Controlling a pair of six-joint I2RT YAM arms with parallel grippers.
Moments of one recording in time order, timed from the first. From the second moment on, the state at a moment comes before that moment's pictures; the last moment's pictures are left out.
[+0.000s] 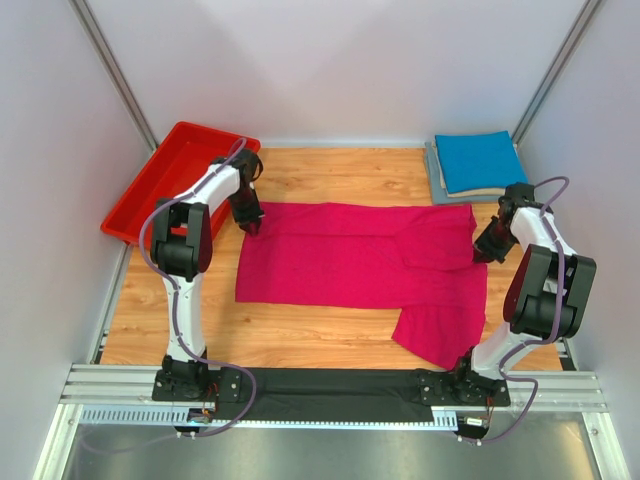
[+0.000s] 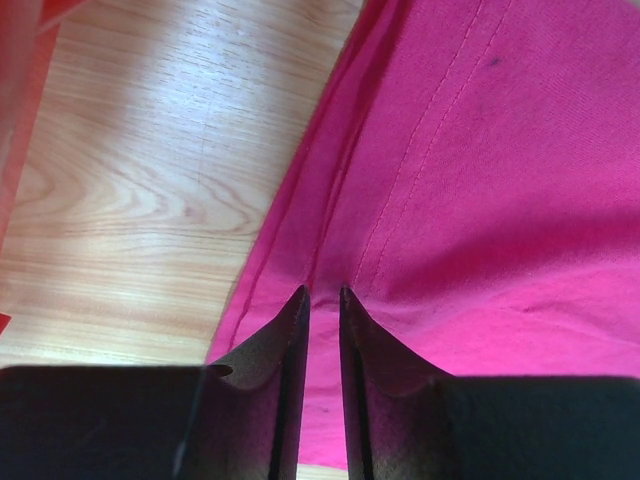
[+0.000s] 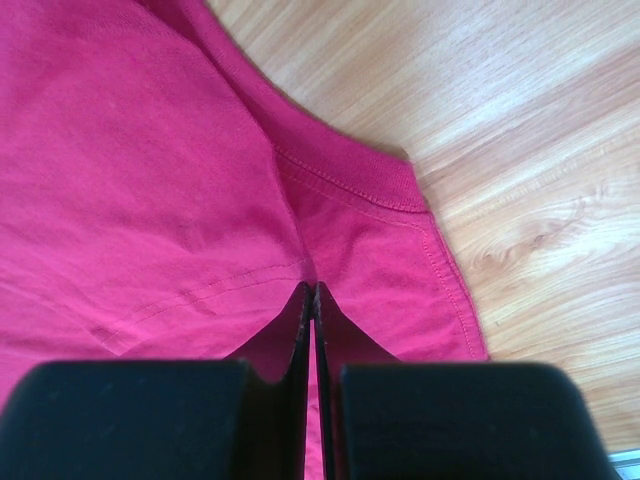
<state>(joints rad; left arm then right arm) -0.20 2.19 1.76 -0.98 -0.03 -0.52 -0.30 1.68 1.16 -0.78 -0.04 0.44</state>
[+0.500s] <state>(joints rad) -0.20 2.19 1.76 -0.98 -0.02 -0.52 -0.30 1.68 1.17 -0.78 -0.04 0.44</state>
